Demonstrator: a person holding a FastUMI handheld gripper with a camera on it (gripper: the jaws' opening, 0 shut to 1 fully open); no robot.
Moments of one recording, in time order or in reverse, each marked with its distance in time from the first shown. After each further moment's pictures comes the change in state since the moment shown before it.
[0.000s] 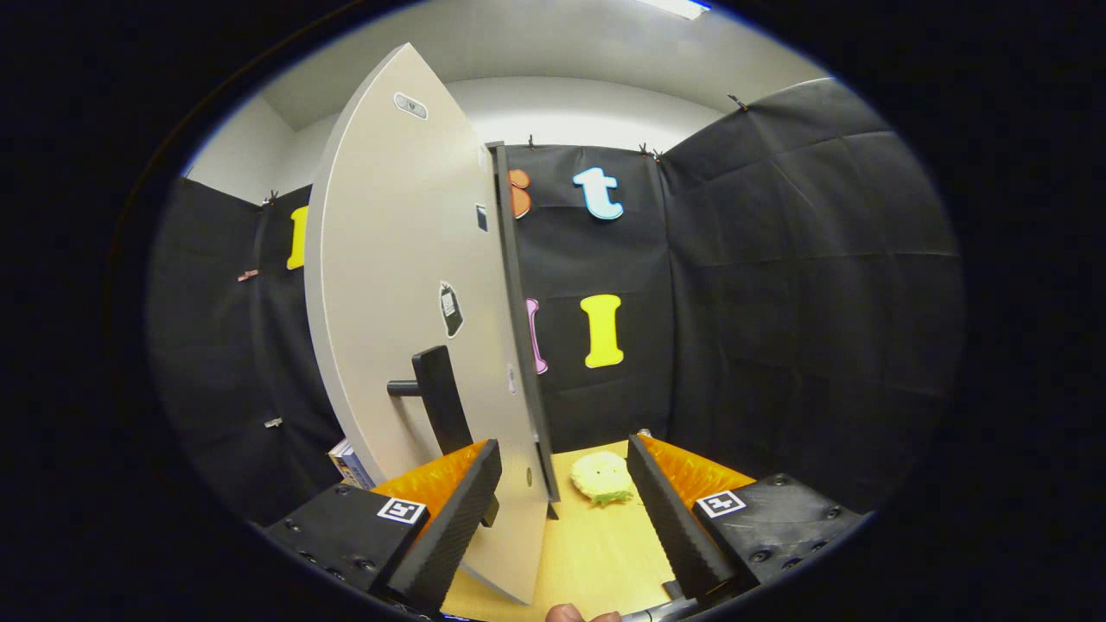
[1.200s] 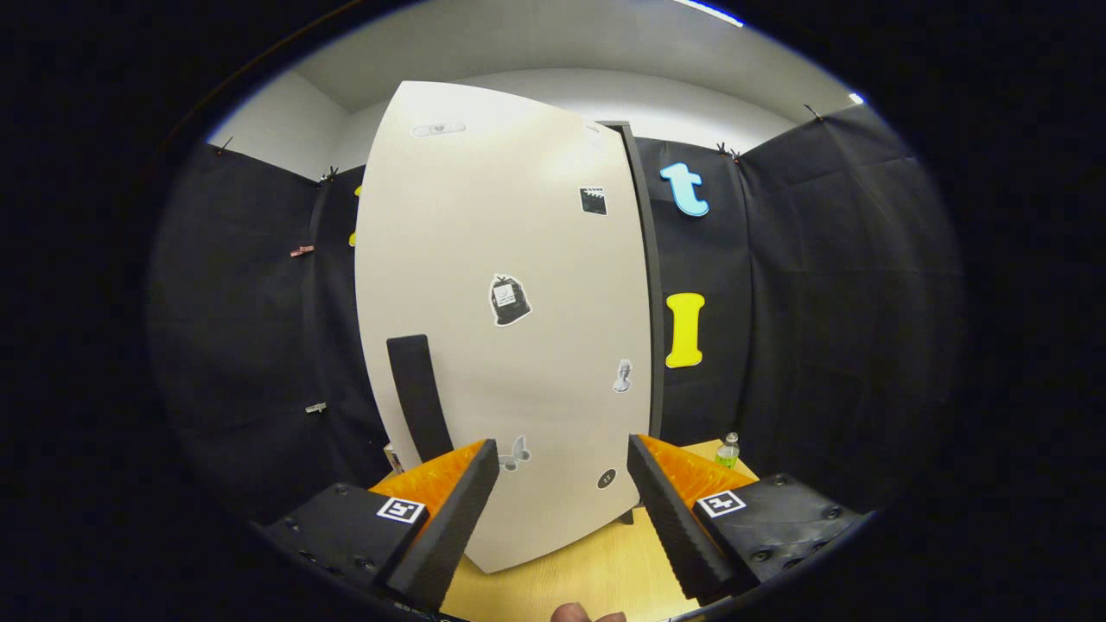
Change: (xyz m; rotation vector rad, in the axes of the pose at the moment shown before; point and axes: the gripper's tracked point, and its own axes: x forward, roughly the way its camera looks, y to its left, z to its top) arm 0.040 0.131 -0.028 -0.055 0.011 0.135
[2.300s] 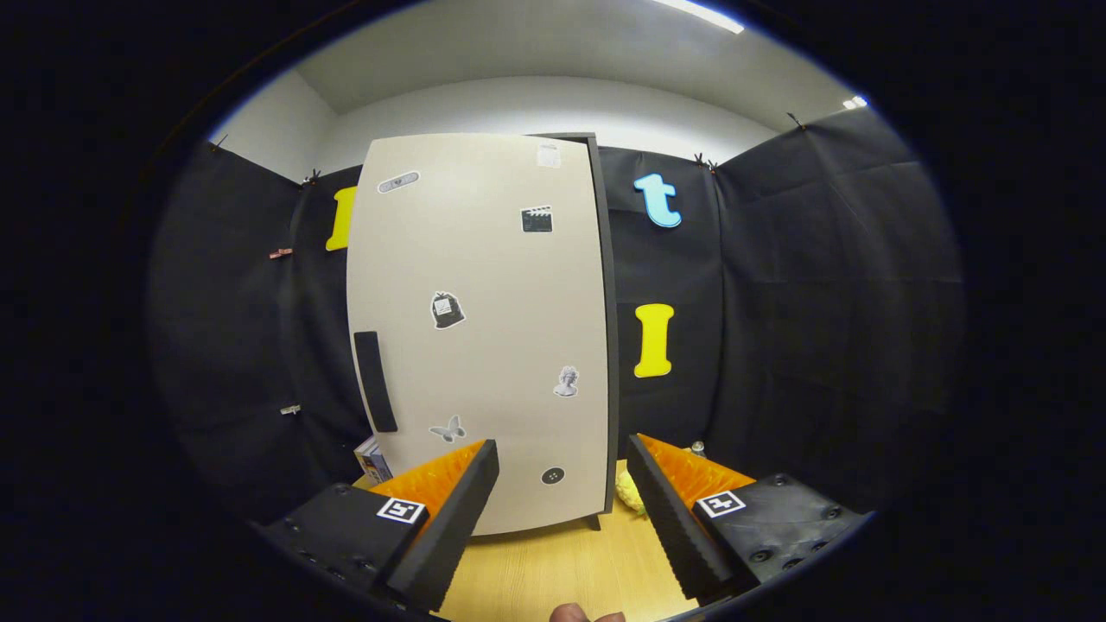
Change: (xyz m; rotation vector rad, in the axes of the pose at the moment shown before) arm -0.008 -0.037 0.004 -0.021 -0.035 -0.074
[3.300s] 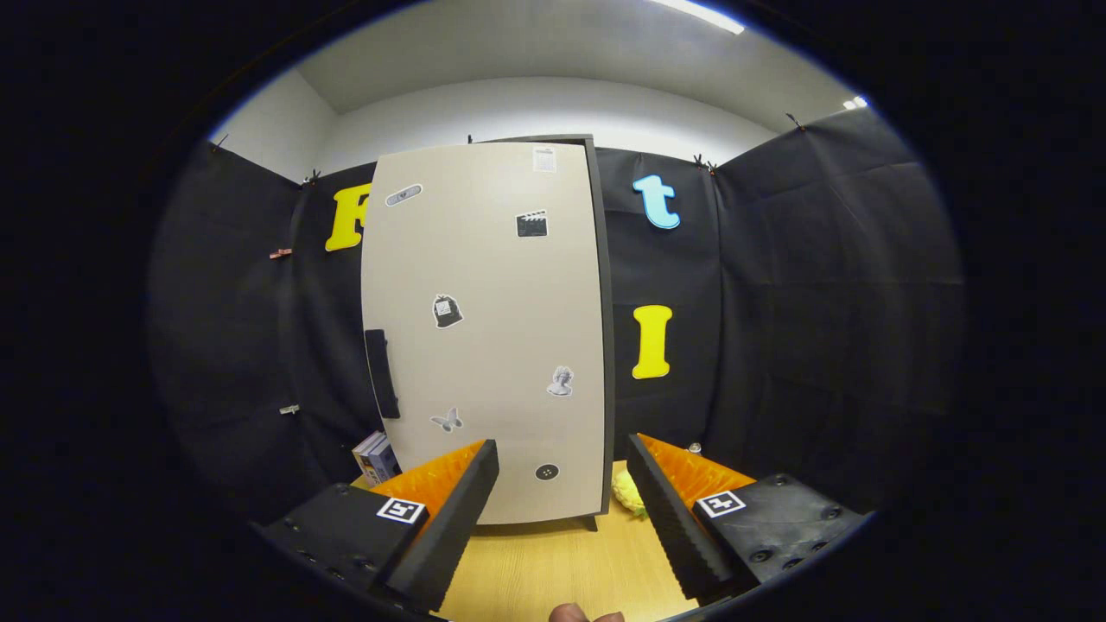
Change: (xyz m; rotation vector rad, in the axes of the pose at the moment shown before) arm -0.002 -0.003 0.001 0.001 -0.001 -0.001
